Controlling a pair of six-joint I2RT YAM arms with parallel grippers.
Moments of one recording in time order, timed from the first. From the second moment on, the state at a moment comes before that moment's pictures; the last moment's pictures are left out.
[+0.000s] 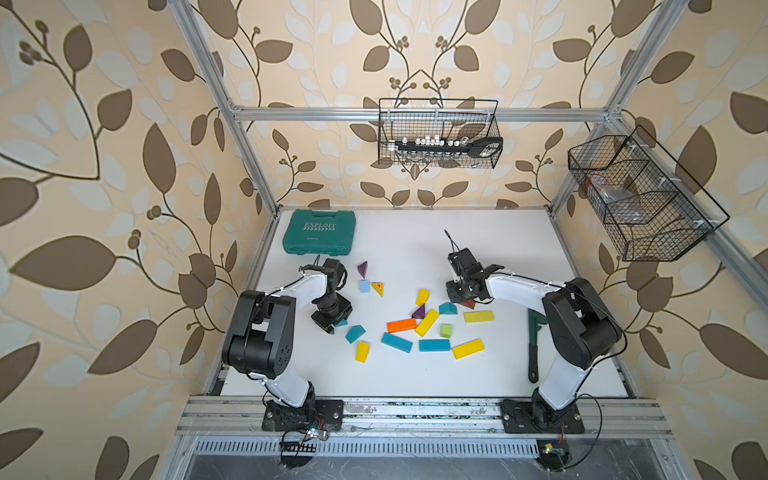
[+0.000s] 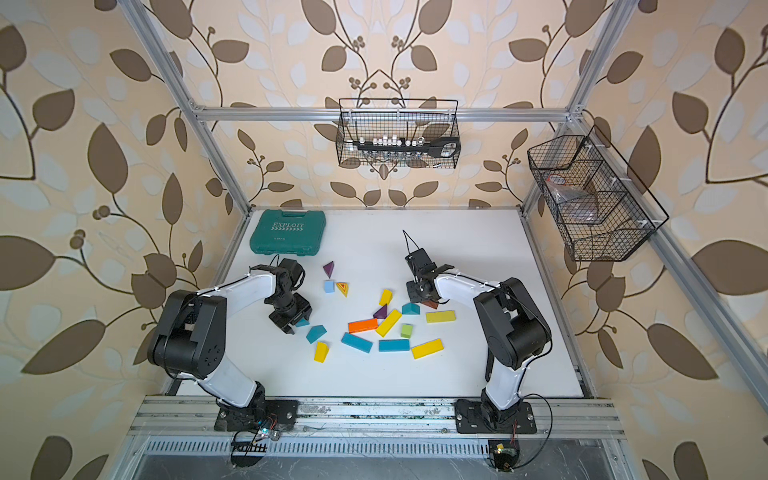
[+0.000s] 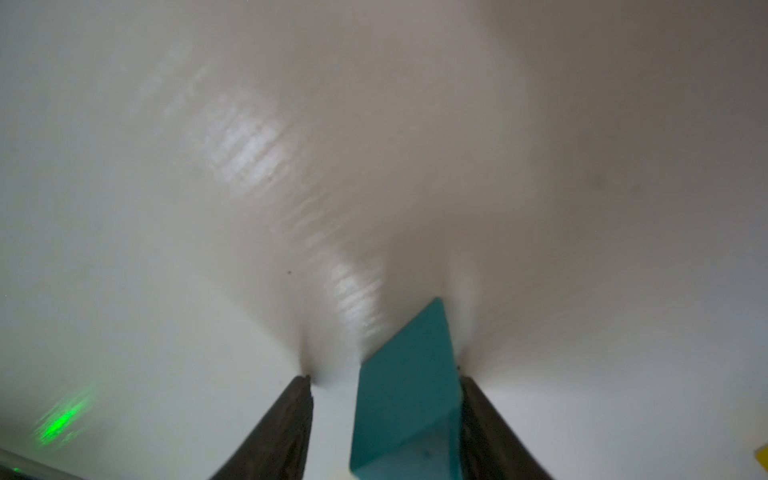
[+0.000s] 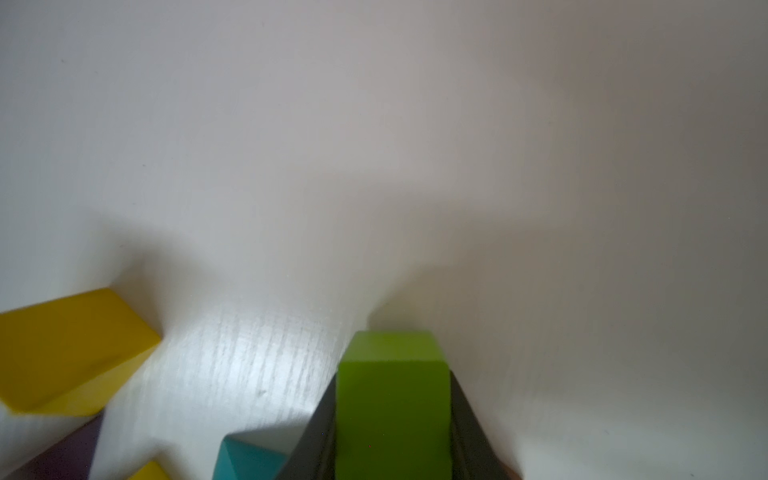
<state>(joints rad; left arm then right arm) -0.22 1.64 0.92 -0.87 0.07 -1.10 0.47 1.79 1.06 -0.42 0.15 0.24</state>
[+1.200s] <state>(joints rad) -0.22 1.96 1.39 -1.05 0.05 -1.33 0.43 1.66 1.01 -0.42 0.06 0.26</state>
